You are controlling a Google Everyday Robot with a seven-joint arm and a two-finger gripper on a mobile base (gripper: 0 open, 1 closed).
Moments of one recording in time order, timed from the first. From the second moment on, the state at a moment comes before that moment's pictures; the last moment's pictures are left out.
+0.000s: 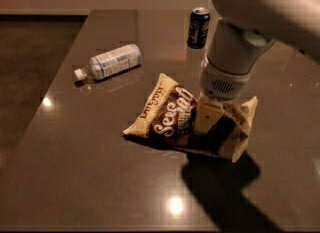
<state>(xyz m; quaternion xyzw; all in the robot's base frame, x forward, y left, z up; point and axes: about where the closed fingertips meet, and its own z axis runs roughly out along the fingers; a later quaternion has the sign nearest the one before) 0.450 -0.114 0.875 -0.58 0.81 0.03 0.08</state>
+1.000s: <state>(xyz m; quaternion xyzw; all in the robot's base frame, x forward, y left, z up) 0.457 -0.122 0.949 -0.61 0.78 0.02 0.12</state>
